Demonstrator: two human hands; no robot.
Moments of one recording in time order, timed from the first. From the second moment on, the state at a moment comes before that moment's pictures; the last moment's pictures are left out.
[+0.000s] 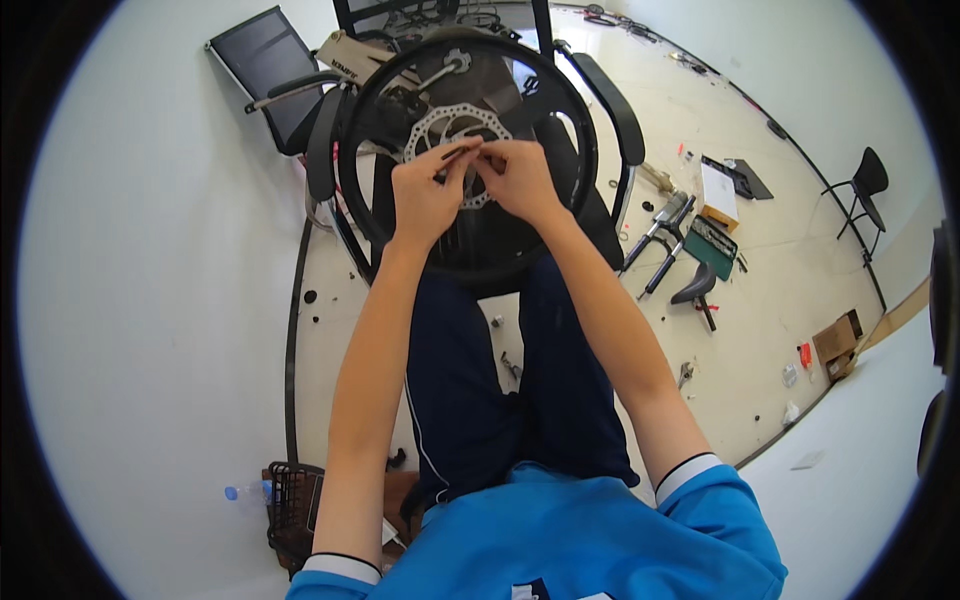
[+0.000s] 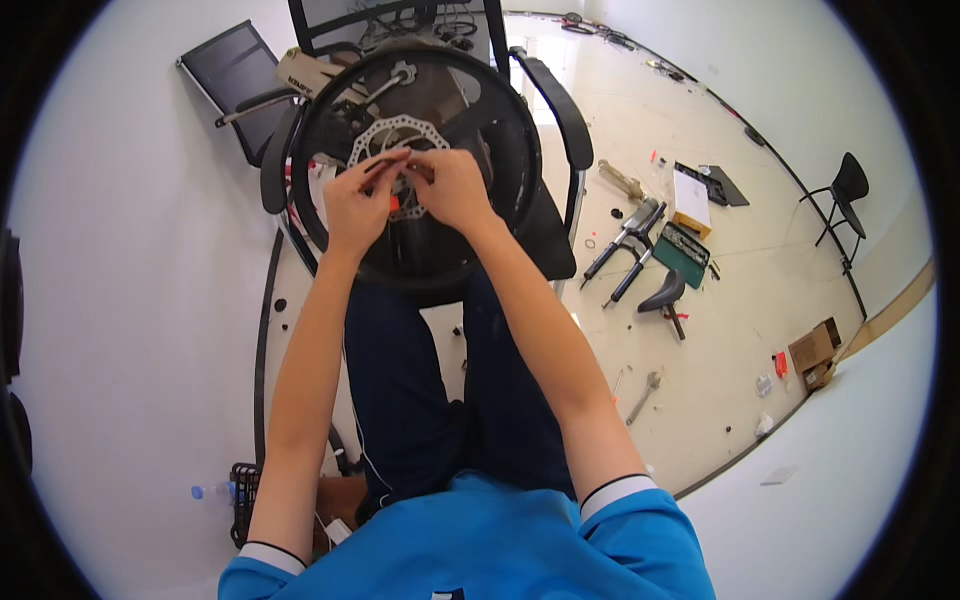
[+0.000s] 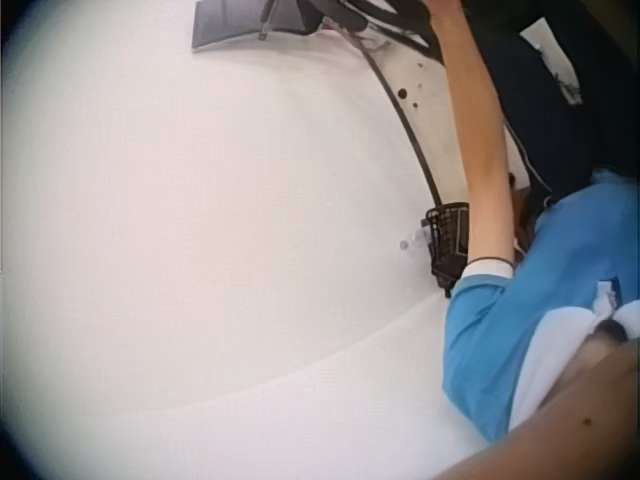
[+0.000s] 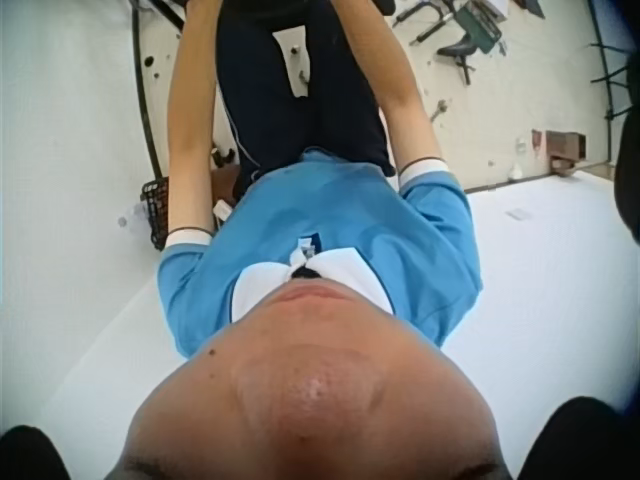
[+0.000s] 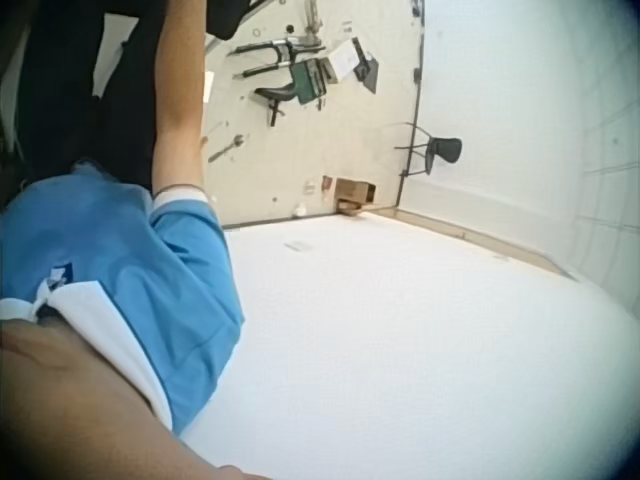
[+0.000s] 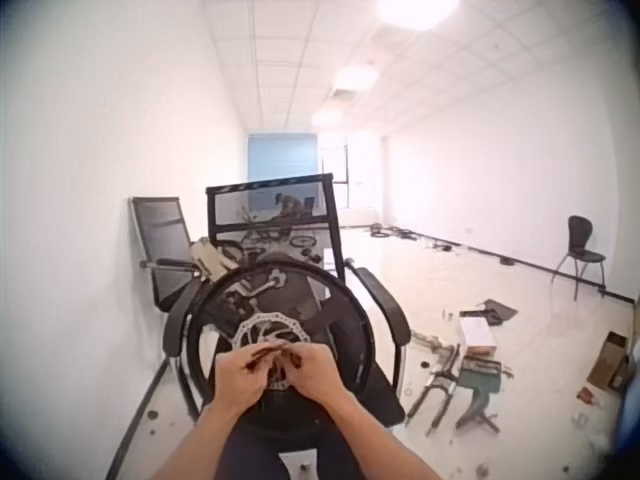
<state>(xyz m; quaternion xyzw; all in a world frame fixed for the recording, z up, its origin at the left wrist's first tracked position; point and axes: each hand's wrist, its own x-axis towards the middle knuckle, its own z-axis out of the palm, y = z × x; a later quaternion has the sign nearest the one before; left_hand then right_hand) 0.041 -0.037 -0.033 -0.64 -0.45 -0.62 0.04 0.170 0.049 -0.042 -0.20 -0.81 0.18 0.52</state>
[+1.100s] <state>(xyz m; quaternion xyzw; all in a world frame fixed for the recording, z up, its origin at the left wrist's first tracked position) 0.035 -0.035 -0.034 -0.62 -0.44 -0.65 -0.01 0.162 0.051 -0.048 -0.22 -0.82 0.18 0.50</state>
